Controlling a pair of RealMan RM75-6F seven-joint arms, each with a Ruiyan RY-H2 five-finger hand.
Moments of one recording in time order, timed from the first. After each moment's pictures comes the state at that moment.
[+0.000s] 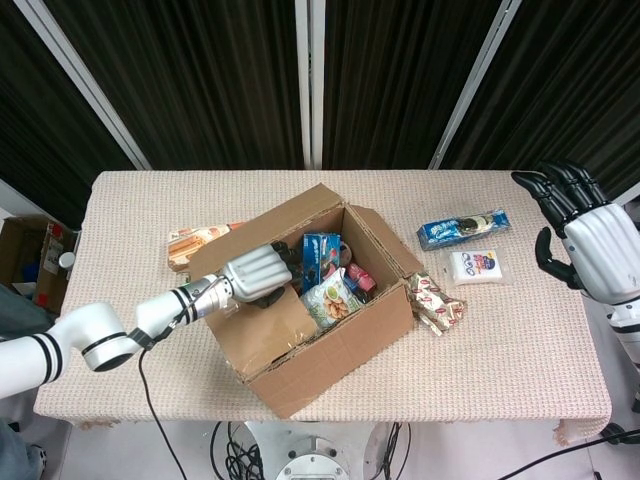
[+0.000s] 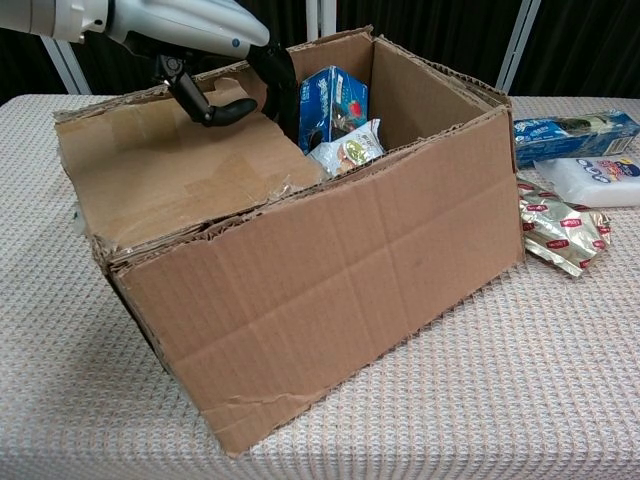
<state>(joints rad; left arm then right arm) -1.12 -1.14 -0.13 -1.61 1.60 0.54 -0.07 0.46 -0.60 0.23 -1.89 -1.52 1.33 0.29</state>
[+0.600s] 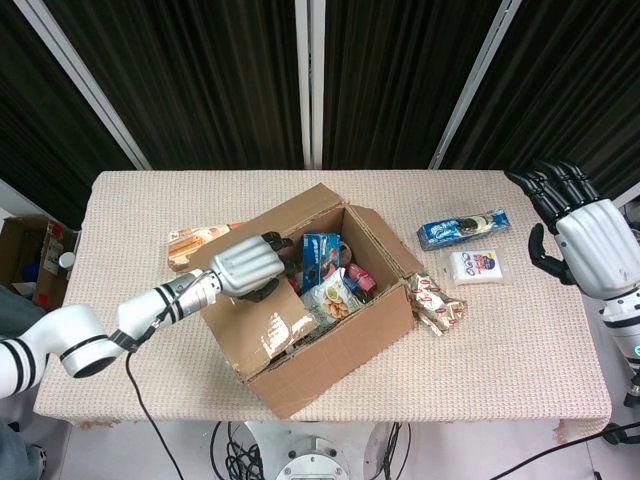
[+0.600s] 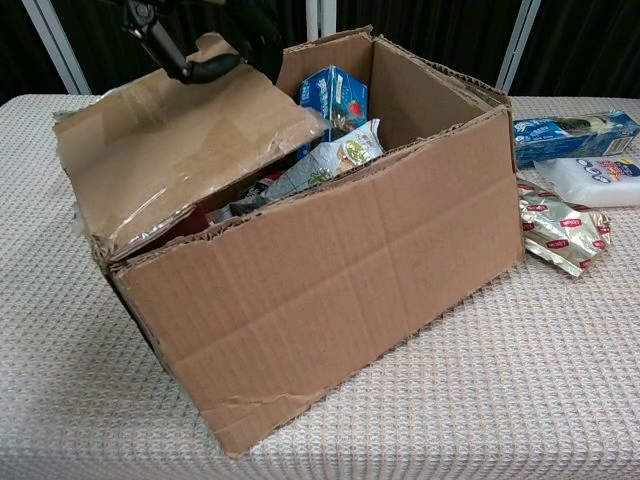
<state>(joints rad) -1.11 -1.01 -0.14 -1.71 1.55 0.59 -0.10 0.46 -0.61 0.25 -1.89 -1.52 1.31 0.27</state>
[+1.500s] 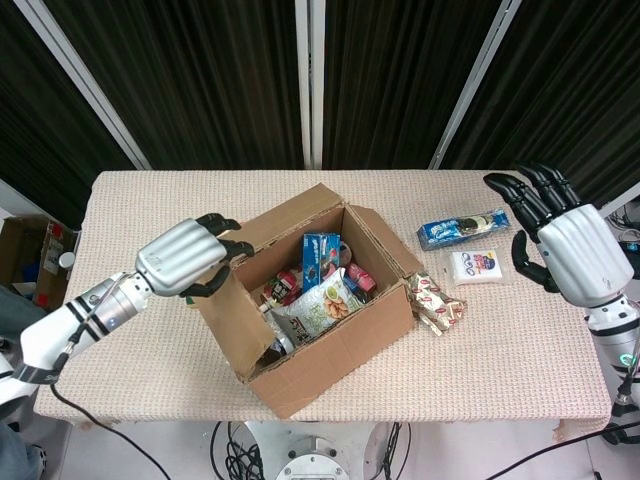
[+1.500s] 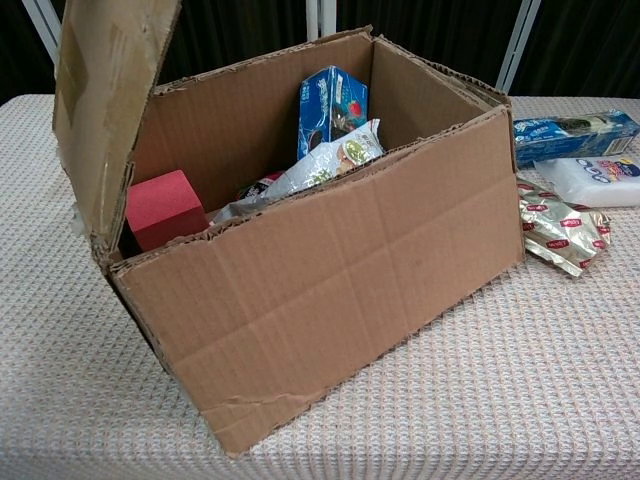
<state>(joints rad) -0.94 -0.63 -0.17 -1.97 1.56 0.75 -0.21 0.46 -0.60 0.28 -1.98 -1.53 1.31 0.19</state>
